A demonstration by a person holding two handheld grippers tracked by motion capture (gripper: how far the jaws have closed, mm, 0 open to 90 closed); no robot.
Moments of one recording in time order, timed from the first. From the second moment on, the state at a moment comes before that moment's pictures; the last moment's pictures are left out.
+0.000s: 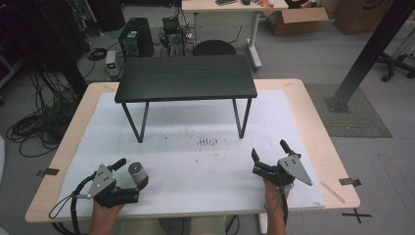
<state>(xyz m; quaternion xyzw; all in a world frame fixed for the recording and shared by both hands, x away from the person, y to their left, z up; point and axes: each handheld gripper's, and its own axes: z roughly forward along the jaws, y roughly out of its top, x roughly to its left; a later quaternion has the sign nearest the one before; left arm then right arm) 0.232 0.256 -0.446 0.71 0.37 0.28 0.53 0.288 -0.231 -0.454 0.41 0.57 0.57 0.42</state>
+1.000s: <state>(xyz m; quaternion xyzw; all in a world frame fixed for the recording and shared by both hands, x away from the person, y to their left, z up) 0.233 0.257 -0.446 0.71 0.37 0.27 0.53 0.288 -0.231 -0.455 0.41 0.57 0.57 0.42</state>
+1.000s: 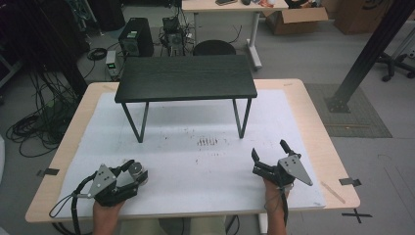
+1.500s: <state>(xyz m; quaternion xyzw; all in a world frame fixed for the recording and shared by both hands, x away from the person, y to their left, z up) 0.232 0.257 -0.446 0.71 0.37 0.28 0.53 0.287 -0.232 -0.455 0.41 0.57 0.57 0.42</state>
